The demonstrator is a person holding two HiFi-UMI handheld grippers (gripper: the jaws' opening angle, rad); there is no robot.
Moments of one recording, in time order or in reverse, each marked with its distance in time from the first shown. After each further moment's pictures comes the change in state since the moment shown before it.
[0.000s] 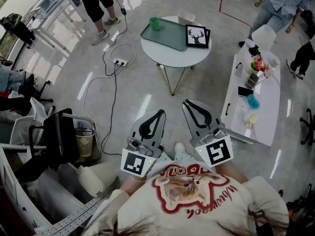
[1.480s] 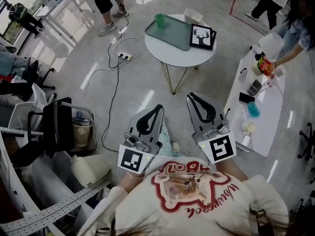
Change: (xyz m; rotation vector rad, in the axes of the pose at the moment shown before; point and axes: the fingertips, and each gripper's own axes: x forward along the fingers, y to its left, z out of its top) left arm 0.027 -0.007 -0.003 0.026 -0.003 0.091; right arm -0.005 -0.046 -0.005 0.036 -0.046 0.032
